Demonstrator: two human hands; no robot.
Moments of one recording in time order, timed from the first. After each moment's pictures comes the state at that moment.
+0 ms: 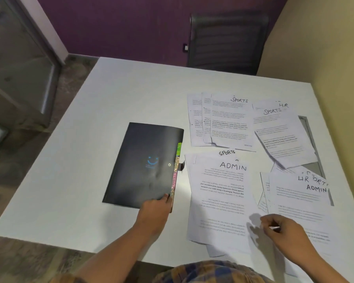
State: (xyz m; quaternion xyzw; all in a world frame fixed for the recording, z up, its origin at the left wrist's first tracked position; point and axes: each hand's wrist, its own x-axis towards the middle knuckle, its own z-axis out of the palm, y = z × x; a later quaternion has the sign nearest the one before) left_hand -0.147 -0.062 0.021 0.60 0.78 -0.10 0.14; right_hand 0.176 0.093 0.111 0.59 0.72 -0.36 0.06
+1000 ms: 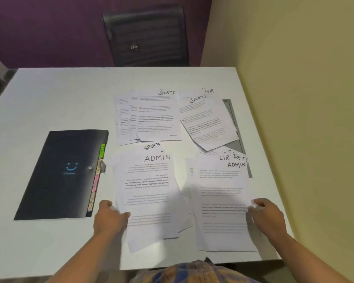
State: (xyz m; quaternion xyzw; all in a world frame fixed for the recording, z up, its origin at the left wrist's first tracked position) left_hand -0.015 0.005 0.022 0.13 0.92 0.18 0.33; right_hand 0.376 0.182 0.060 0.74 0.56 -0.36 -0.06
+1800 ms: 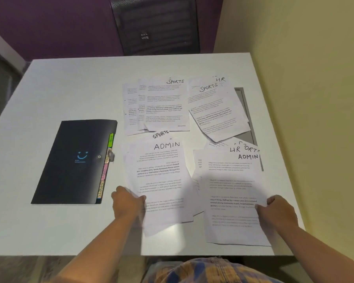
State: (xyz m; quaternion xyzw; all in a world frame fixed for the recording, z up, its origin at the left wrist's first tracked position) left_hand 0.015 0.036 0.035 0.11 0.94 0.16 0.29; right_hand 0.387 0.197 0.029 0.75 0.58 -0.30 0.07
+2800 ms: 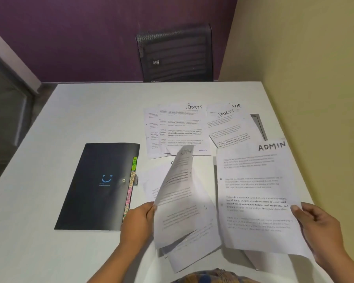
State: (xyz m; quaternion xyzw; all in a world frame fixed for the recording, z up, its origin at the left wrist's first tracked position) left_hand -0.048 0.009 0.079 0.40 0.86 0.21 0.23; right_hand 0.334 0.183 0.120 0.68 0.43 -0.48 -0.34
